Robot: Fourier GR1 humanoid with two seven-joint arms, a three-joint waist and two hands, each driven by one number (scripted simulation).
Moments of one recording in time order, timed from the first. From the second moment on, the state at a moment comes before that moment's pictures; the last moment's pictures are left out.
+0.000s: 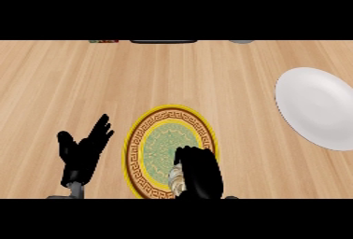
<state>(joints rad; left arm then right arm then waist) 0.02 0.12 -0.09 -1.47 0.13 0.07 0.23 -0.29 -0.12 0.90 -1.51 0.90 -0.11 0.83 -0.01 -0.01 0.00</state>
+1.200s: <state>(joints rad) 0.04 0.11 -0.09 -1.48 0.12 0.06 0.22 0.23 -0.73 0.55 -2.15 0.55 -0.87 0.42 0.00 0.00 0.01</state>
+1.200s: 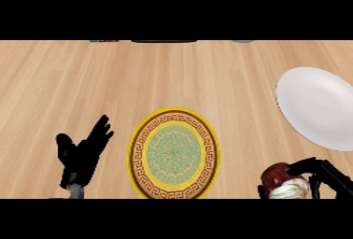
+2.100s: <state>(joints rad) 0.00 0.11 -0.09 -1.45 0.11 0.05 0.22 -0.18 -0.69 0.01 -1.24 -0.12 -0.61 -0.29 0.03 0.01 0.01</state>
